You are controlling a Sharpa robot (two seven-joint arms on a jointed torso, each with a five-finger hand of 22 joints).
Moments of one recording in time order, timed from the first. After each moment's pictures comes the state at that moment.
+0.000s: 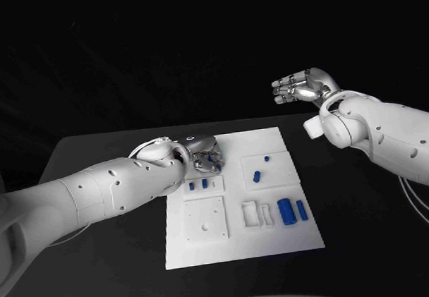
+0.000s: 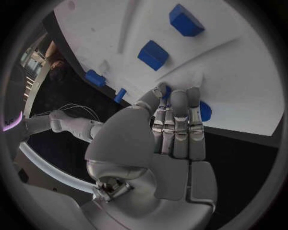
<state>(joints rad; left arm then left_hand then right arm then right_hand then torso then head) 1.25 -0.46 -0.23 1.08 -1.33 -0.22 0.06 1.40 0.02 0.24 -0.20 0.18 1.19 0.10 0.07 0.07 1.28 0.05 0.06 0.06 1.27 -0.03 1.10 0.37 0.08 1.20 -0.05 0.35 1.31 1.07 -0.62 0.33 1.04 -0.76 -0.30 0.14 1.17 -0.11 0.50 -0.14 0.57 0.98 0.17 0.07 0.07 1.07 0.15 0.07 0.06 1.15 0.13 0.07 0.06 0.11 1.01 0.13 0.07 0.07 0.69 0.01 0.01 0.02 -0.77</state>
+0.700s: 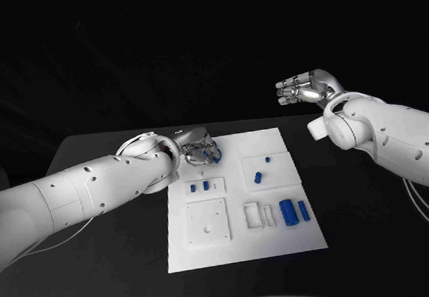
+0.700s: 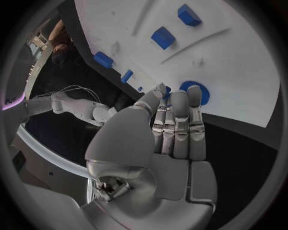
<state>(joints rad) 1.25 -0.58 -0.15 1.20 -1.25 -0.21 0.04 1.39 0.02 0.24 -0.20 0.18 1.19 0.10 0.07 0.07 1.28 0.05 0.05 0.06 1.27 -0.04 1.11 0.38 0.09 1.20 -0.05 0.36 1.31 1.07 -0.62 0.33 1.03 -0.76 -0.29 0.14 1.17 -0.11 0.50 -0.14 0.57 0.98 0.17 0.07 0.07 1.07 0.15 0.07 0.06 1.15 0.13 0.07 0.06 0.11 1.01 0.13 0.07 0.07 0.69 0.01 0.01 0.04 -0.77</state>
